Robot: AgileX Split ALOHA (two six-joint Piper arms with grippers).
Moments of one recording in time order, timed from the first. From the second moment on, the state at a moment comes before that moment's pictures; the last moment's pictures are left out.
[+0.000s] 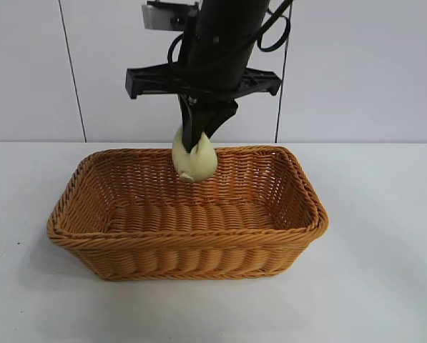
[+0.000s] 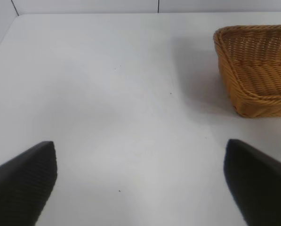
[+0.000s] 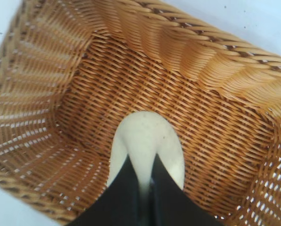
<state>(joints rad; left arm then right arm) -0.02 -0.01 -0.50 -0.01 1.07 -0.01 0.64 2.06 -1.68 0.06 0.95 0.20</state>
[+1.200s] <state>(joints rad) -0.02 -0.01 -0.50 -0.01 1.07 -0.01 0.63 2.12 -1.94 -0.10 1.20 0.19</state>
